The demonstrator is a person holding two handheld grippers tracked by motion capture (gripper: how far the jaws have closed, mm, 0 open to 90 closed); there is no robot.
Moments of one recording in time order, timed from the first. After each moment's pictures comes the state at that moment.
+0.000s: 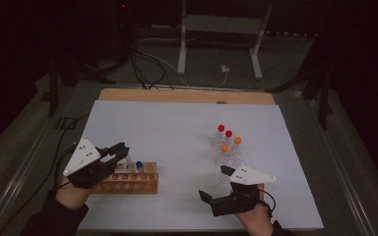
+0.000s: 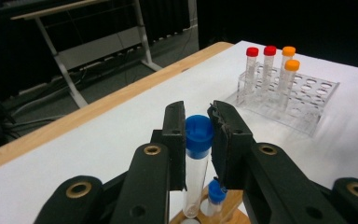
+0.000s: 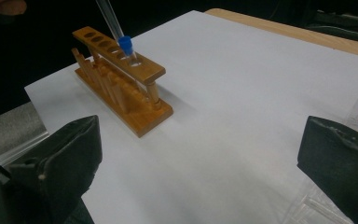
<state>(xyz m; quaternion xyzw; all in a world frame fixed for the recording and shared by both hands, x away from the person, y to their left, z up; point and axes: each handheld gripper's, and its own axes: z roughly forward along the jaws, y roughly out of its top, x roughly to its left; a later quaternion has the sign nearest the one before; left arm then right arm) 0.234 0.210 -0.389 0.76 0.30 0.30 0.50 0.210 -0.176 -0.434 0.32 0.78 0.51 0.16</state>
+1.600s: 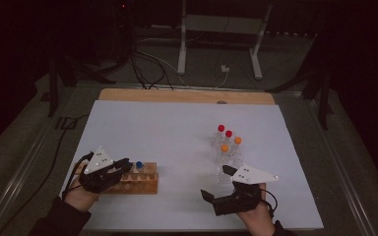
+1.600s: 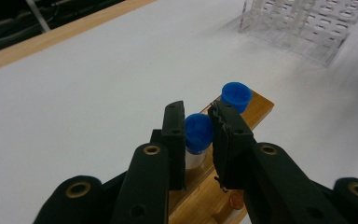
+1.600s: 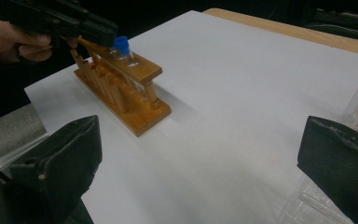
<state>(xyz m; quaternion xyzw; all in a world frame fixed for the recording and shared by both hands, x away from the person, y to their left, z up) 0.257 0.212 -0.449 0.81 0.33 0.22 0.43 0.211 -0.181 -0.435 0.33 0.78 0.51 0.16</state>
